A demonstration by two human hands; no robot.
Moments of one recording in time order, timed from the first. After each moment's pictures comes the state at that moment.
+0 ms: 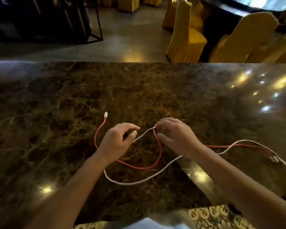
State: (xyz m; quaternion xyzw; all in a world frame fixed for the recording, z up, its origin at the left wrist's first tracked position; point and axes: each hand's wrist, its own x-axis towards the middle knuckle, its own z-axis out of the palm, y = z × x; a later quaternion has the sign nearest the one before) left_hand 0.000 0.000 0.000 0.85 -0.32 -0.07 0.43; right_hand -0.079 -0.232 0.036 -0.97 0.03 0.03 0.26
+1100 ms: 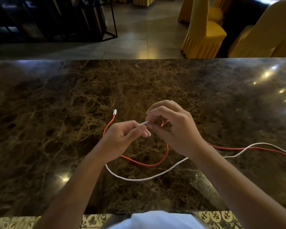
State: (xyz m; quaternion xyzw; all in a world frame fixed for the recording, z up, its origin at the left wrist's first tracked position) left_hand -0.015 0.011 0.056 0.78 -0.26 -0.22 0.53; right_hand -0.070 -0.198 0.079 -0.89 -0.14 -0.21 0.38
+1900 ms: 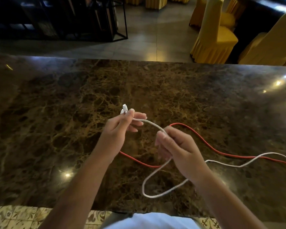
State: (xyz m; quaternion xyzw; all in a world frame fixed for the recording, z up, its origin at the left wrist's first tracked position) left_hand -0.026 0.012 0.076 0.75 -0.11 -0.11 0.65; right_hand -0.111 -0.174 0.067 -0.67 -0.02 0.01 0.74
